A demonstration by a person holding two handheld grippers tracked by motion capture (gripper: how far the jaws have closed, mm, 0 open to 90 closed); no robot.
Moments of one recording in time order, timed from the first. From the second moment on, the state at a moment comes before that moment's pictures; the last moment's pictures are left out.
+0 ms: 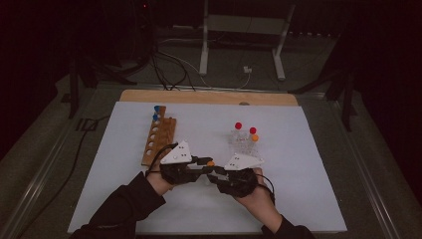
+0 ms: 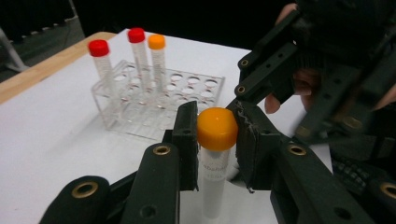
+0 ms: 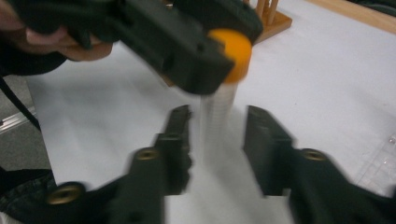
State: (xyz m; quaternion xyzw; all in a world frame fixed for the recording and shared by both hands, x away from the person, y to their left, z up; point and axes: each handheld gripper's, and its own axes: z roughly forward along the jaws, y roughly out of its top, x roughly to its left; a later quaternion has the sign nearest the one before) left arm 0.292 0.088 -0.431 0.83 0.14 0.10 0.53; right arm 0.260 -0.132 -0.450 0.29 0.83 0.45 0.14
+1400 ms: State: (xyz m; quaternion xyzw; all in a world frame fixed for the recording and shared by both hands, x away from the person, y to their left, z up) left arm 0.395 0.228 -0.409 0.71 0.38 0.28 0.52; right arm 0.258 -0.149 -0.434 0.29 0.79 0.51 0.15
